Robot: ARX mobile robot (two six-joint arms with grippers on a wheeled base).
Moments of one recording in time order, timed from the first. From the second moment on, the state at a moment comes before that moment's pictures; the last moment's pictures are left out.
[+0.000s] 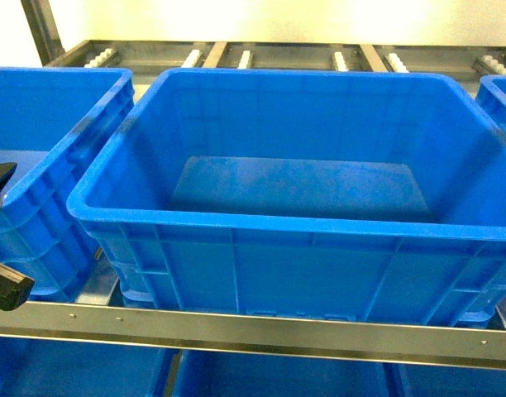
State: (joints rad) left arm -0.22 1.32 0.25 0.95 -0.24 0.55; right arm 0.14 1.07 0.52 0.08 -0.15 -0.21
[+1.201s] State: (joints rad) left arm -0.22 1.32 0.25 0.95 -0.24 0.55; right arm 0.20 1.64 1.06 0.00 -0.21 -0.55
